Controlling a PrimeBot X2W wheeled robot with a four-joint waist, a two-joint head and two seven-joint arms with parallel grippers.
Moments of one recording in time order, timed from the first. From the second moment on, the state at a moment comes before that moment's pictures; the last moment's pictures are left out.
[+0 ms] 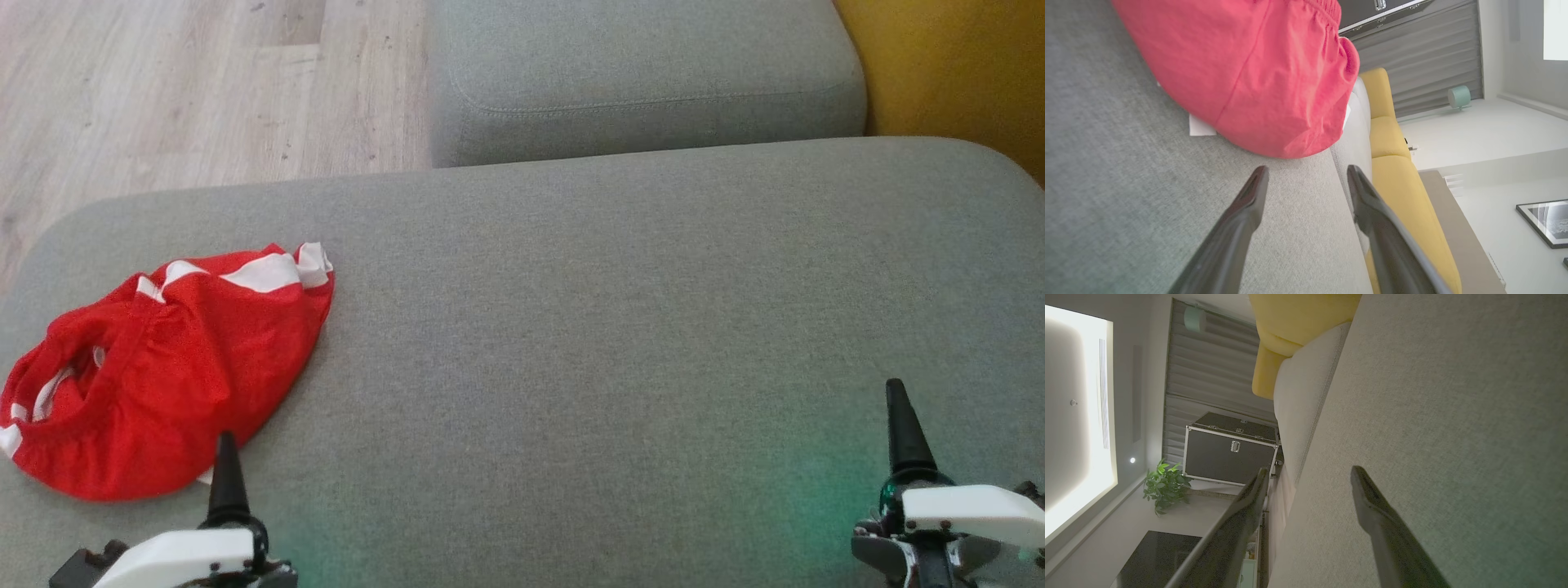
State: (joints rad) left arm 0.03 0.04 0.02 0.29 -1.34 -0.09 0.03; right arm 0.03 -0.04 -0.09 0.31 1.30 0.13 0.03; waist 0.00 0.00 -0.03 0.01
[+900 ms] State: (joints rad) left arm 0.05 0.04 -0.06 0.22 -0.96 -0.03 -0.05; right arm 0.06 -0.04 -0.03 0.24 0.90 0.13 -0.05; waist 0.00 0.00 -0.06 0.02
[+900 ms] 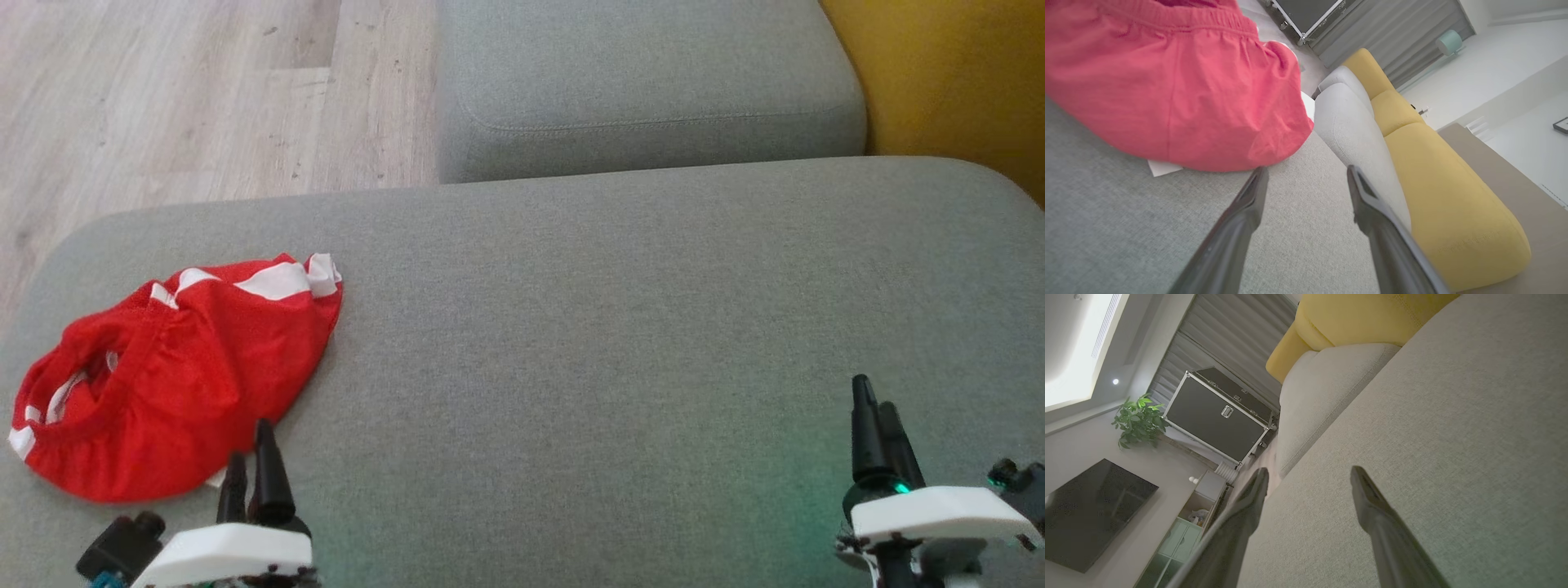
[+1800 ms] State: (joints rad) left arm 0.09 0.04 -0.13 0.17 -0.63 0.00 -0.12; right arm 0.08 -0.04 0.03 0.22 0.55 0.13 -0.12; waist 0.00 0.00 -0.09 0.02
